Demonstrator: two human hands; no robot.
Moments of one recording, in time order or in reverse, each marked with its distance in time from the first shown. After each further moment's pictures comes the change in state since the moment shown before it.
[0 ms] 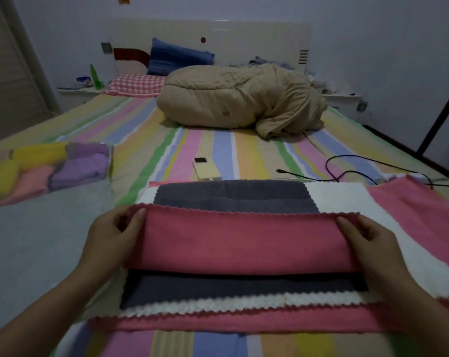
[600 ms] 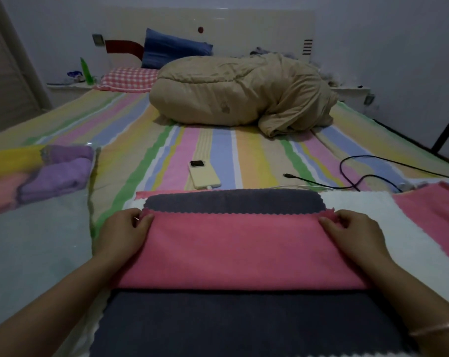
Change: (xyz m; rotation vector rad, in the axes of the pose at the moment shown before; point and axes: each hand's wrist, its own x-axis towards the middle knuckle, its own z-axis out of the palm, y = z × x) left_hand 0.081 -0.055 0.067 0.515 -0.082 -0.049; right_hand 0.097 0.036 0.051 -0.665 0.017 -0.049
